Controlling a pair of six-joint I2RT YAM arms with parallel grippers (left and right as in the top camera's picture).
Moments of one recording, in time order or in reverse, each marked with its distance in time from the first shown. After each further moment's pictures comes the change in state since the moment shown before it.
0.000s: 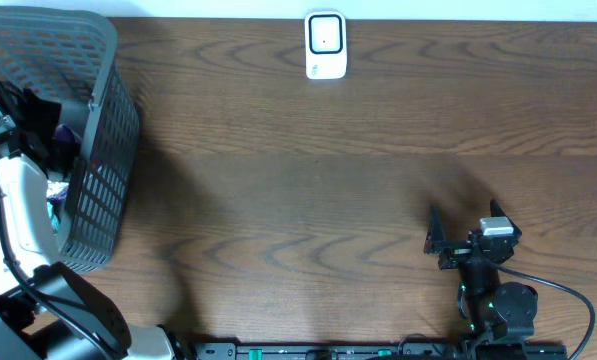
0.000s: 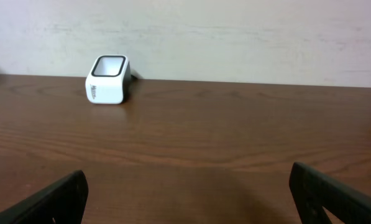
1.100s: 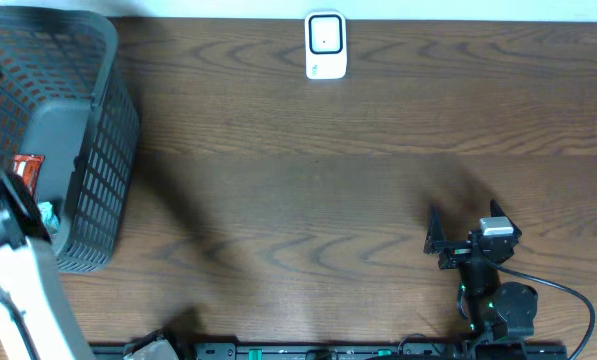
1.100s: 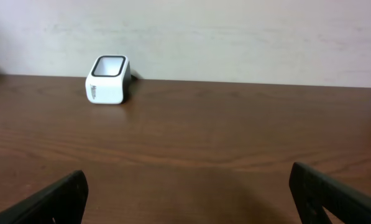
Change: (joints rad) left arm -0.035 -0.452 0.019 0.912 0.480 -0.826; right arm 0.000 0.000 0.000 0.000 0.000 0.000
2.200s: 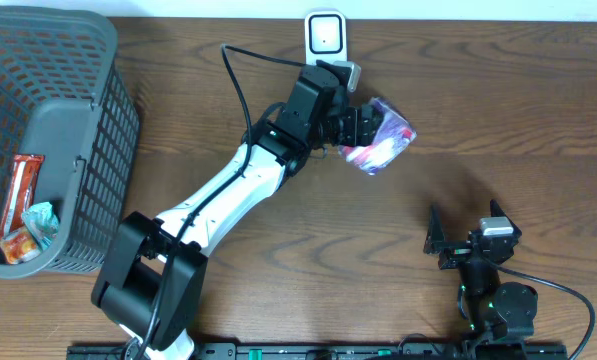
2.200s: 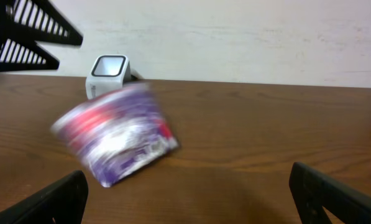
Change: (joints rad) left arm -1.075 0.643 0.003 -0.329 -0.009 -0.331; right arm 0.000 0.000 0.000 0.000 0.000 -0.002
